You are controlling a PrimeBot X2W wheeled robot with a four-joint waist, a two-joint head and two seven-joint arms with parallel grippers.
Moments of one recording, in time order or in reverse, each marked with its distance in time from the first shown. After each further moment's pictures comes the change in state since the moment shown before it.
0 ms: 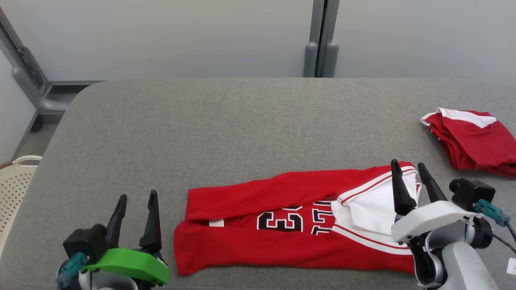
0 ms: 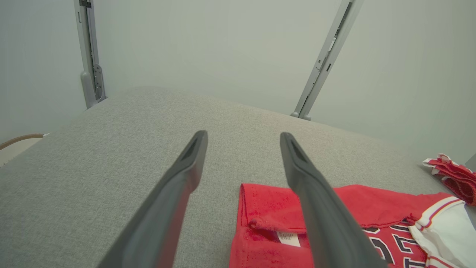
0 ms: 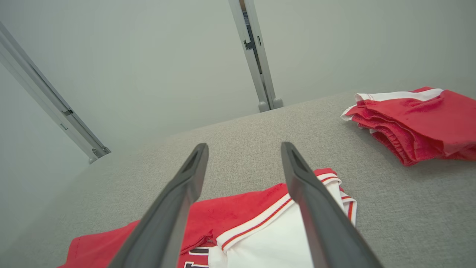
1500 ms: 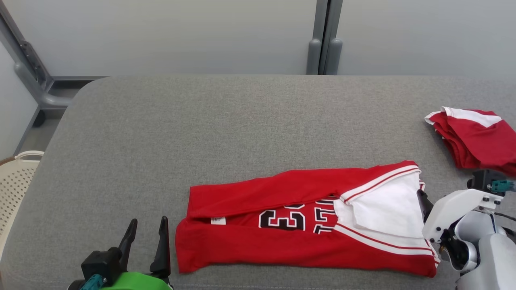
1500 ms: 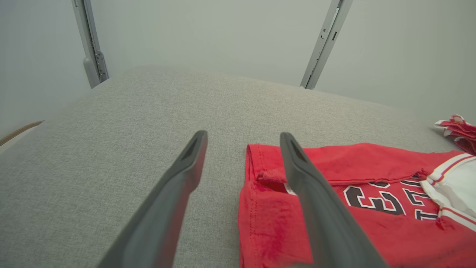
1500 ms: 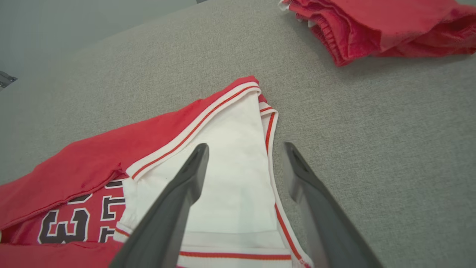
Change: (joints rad) left arm 0.097 -0.037 0.016 0.021 0.123 -0.023 0.000; right arm -0.055 0.001 -0.225 0.086 -0.141 0.000 0.474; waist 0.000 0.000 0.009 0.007
